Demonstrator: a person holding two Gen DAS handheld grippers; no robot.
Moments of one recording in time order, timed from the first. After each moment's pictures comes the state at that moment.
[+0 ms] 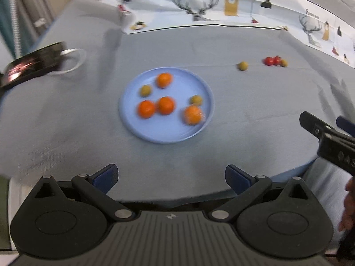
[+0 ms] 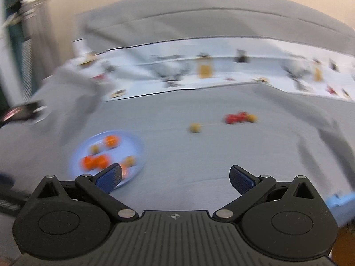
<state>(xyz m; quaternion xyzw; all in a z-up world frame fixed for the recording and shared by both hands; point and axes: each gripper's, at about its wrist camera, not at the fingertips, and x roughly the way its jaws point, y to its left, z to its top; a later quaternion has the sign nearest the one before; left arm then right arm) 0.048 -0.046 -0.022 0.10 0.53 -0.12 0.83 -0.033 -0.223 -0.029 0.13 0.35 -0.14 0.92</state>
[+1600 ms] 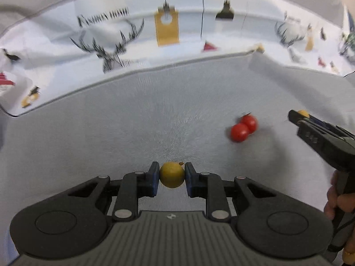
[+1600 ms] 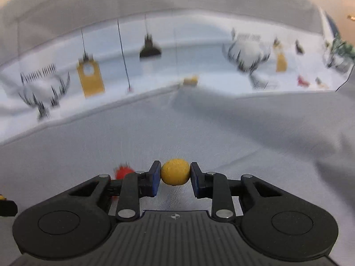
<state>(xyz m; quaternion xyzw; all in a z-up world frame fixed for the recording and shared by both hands) 0.249 -0.261 -0.110 0.11 0.45 -0.23 0.85 0.139 -0.422 -0.139 0.12 0.29 -0.27 0.91</state>
